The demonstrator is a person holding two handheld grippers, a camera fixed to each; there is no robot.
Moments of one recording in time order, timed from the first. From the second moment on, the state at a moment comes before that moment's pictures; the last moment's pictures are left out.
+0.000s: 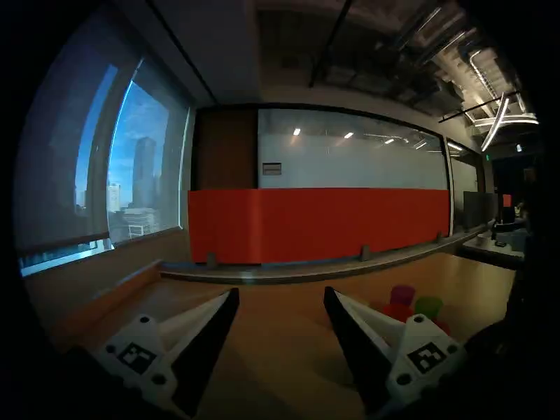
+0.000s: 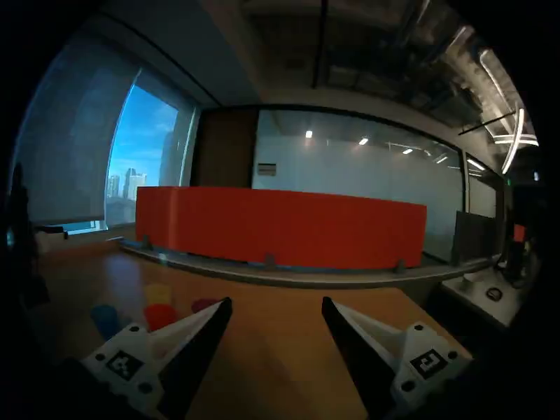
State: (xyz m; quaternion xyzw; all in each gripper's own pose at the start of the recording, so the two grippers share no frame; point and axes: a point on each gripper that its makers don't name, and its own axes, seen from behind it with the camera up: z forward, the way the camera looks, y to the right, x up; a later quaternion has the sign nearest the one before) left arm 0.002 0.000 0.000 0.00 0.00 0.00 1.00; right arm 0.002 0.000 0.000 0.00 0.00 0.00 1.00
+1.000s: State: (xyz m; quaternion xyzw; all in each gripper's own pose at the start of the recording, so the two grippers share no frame) left arm 0.084 0.038 0.012 -0.09 0.01 0.00 1.00; right arm 0.063 -0.006 0.005 0.05 0.01 0.02 1.00
